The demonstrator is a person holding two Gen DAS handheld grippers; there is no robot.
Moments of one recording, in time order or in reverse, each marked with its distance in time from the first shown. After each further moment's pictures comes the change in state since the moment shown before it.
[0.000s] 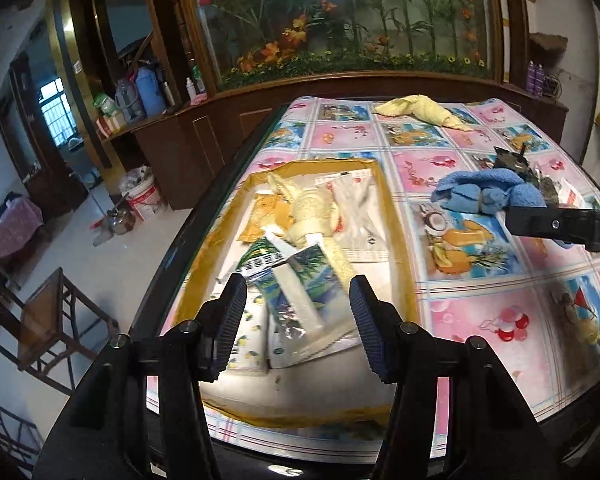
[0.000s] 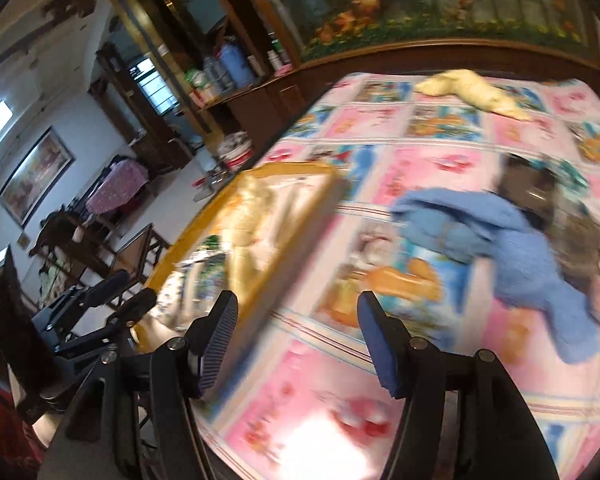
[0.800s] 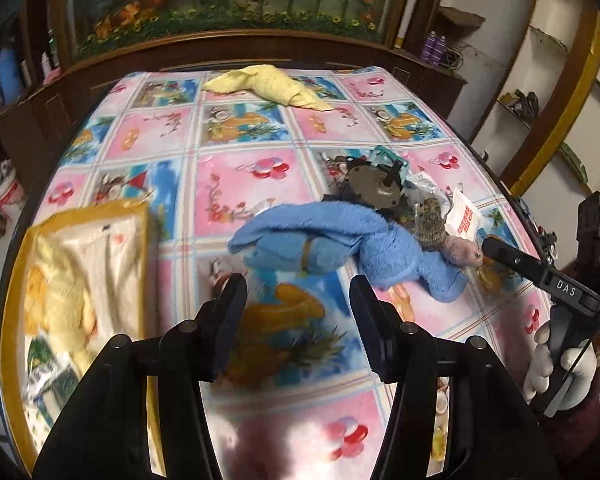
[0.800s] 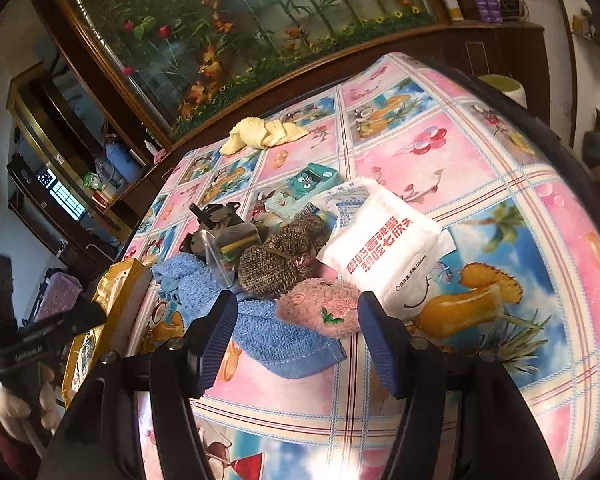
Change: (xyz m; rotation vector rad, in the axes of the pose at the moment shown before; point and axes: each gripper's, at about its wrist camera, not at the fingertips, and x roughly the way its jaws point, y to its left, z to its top) left arm 0.086 -0.134 0.109 0.100 0.177 -0.494; right arm -0.083 -0.184 -0.027 0.321 -0.203 -0.223
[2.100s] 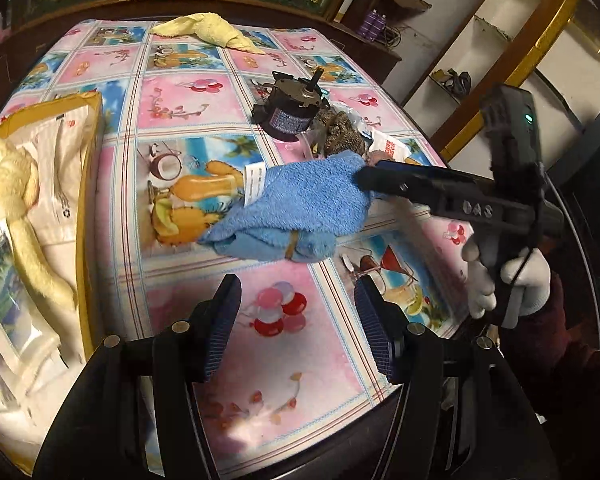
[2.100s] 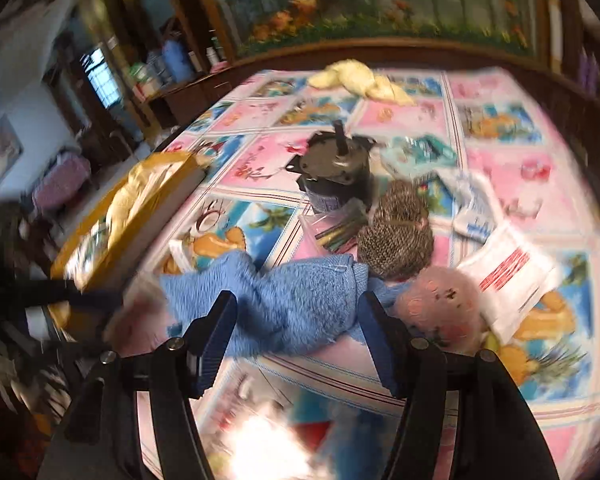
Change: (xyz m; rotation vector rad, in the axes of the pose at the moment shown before) left arm -0.043 0.007 -0.099 -0.055 0.098 -0.313; right arm 0.023 0.086 -0.025 -0.304 0.203 0.032
